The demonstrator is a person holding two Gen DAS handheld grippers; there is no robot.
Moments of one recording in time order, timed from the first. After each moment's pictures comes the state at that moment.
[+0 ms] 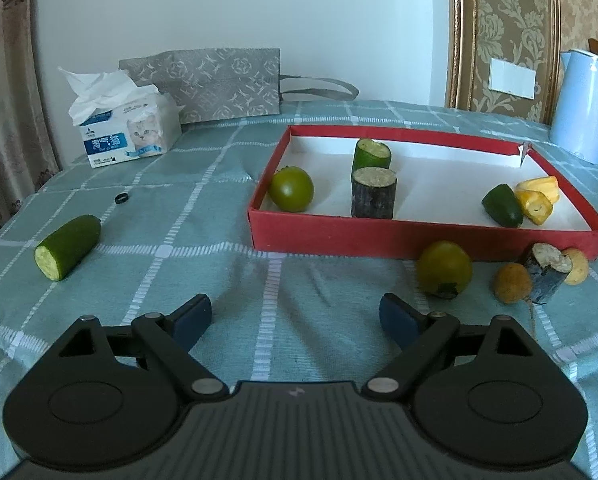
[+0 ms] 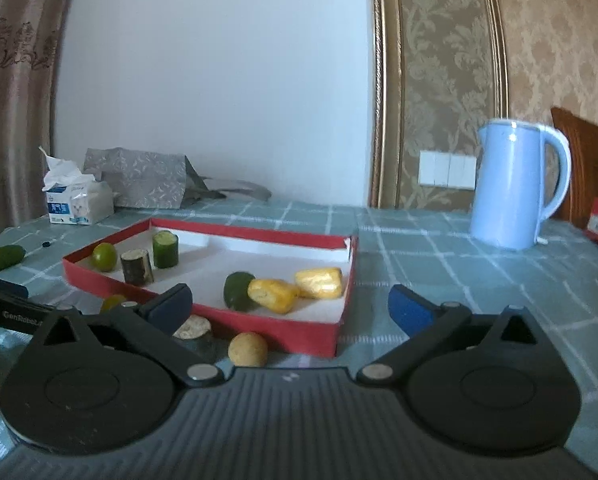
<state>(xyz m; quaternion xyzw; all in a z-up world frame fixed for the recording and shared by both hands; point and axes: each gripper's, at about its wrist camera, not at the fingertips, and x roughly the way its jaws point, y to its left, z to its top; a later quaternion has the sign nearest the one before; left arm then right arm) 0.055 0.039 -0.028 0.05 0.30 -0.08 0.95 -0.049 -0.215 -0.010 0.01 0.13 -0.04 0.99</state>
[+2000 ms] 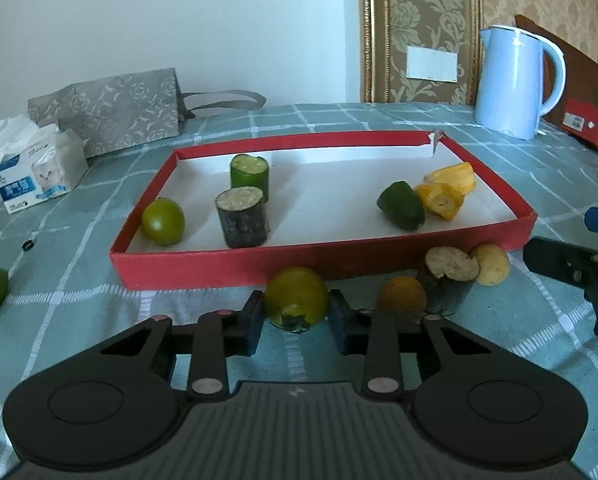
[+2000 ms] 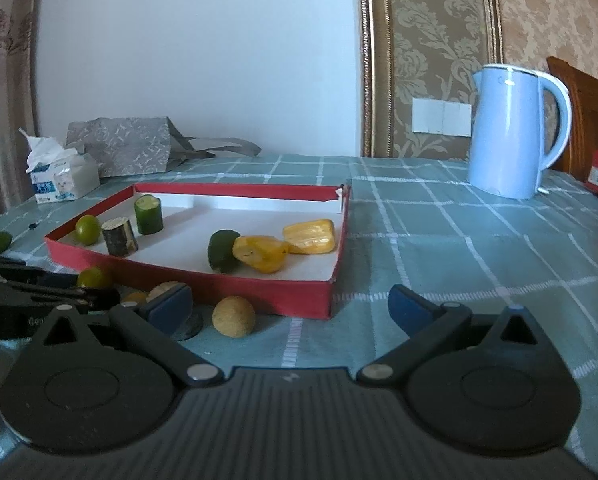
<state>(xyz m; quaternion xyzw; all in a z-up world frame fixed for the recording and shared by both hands) 0.057 -0.019 -0.027 0.08 0.29 -0.18 0.94 -0.032 -0.224 -0.020 0.03 0.20 -0.04 0.98</state>
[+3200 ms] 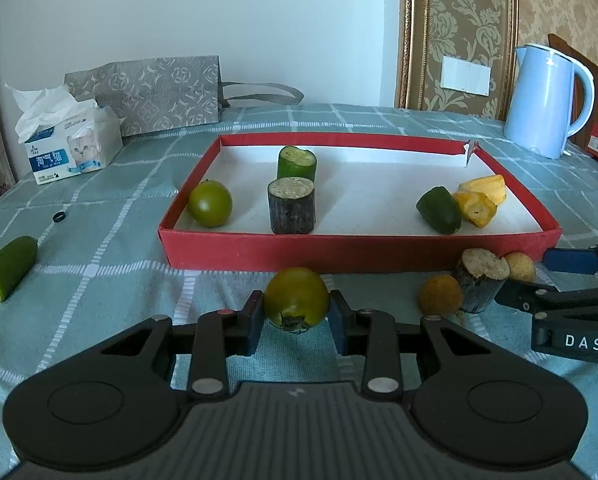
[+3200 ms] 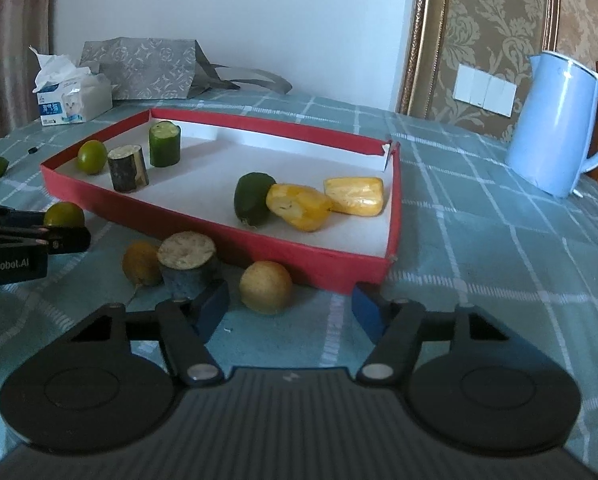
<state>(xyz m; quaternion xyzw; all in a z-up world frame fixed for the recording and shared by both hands) 0.057 0.002 -0.028 0.05 0.30 -0.14 0.94 0.014 -0.197 -0.033 -0.03 0.29 -0.01 0.96</state>
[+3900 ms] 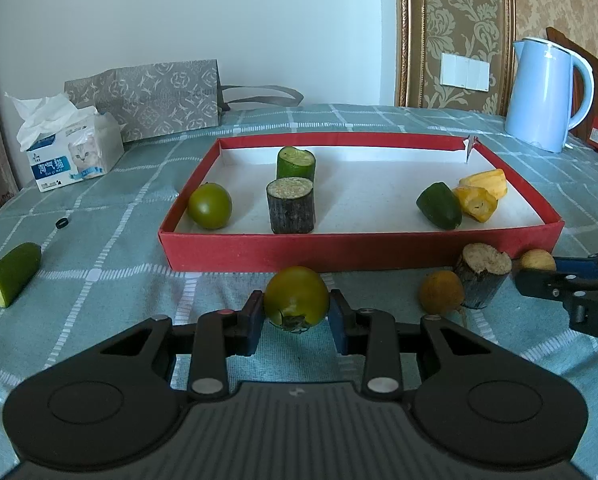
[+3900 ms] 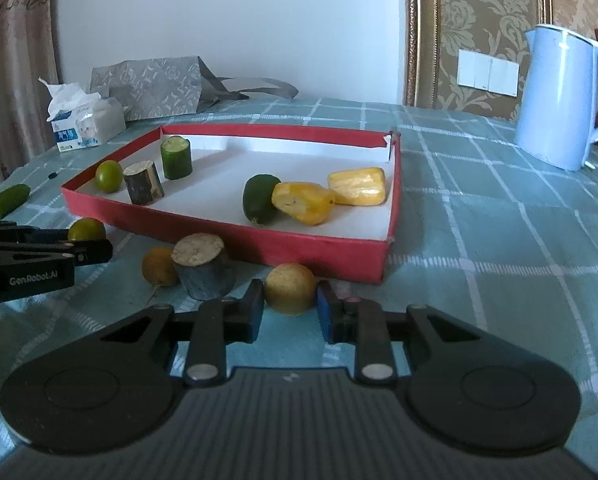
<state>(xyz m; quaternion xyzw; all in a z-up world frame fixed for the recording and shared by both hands) 0.054 -0.001 -0.029 0.07 0.29 -0.14 0.94 -0.002 -0.215 -0.032 0.03 0.28 0.02 0.96</state>
